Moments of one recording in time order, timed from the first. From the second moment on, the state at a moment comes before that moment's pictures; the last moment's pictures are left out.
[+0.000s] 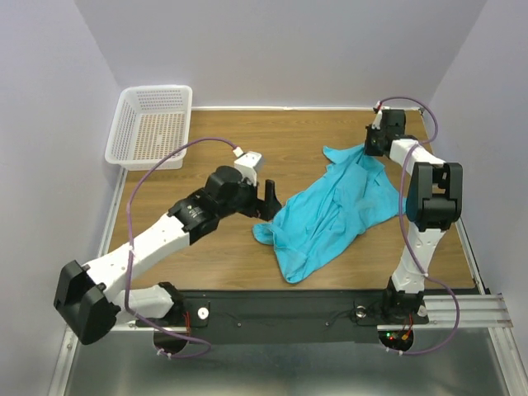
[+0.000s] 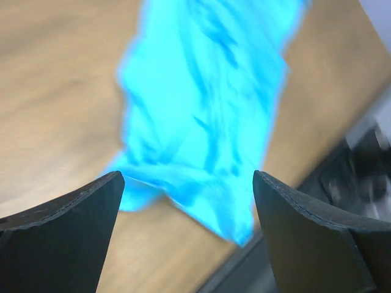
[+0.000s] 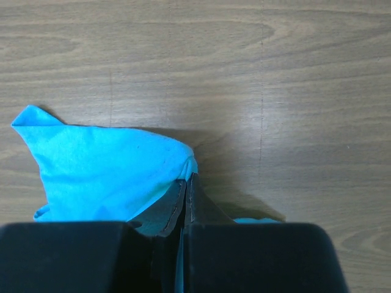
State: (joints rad) left arm -0.85 1.13 0.91 -0.28 0.06 -0.37; right arm -0.04 2.06 1.52 -0.21 -0.05 0.06
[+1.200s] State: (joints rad) left arm -0.70 1.68 0.93 -0.19 0.22 -0.32; right arm -0.06 2.01 1.45 -0.20 -0.17 0.01
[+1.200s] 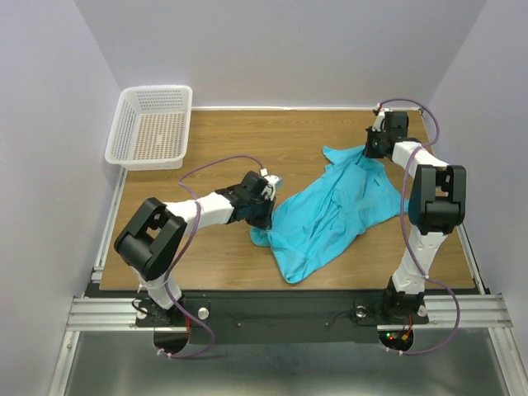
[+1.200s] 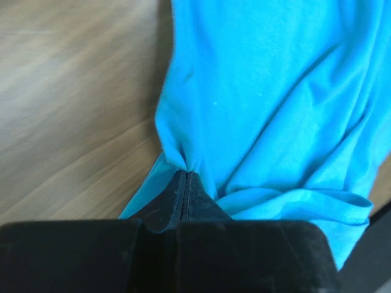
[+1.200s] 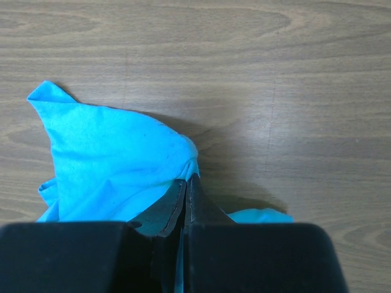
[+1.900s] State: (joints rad) left arm -0.47 1.99 1.52 -0.29 -0.20 -0.09; right arm -0.13 1.91 1.41 -0.17 -0.23 0.08
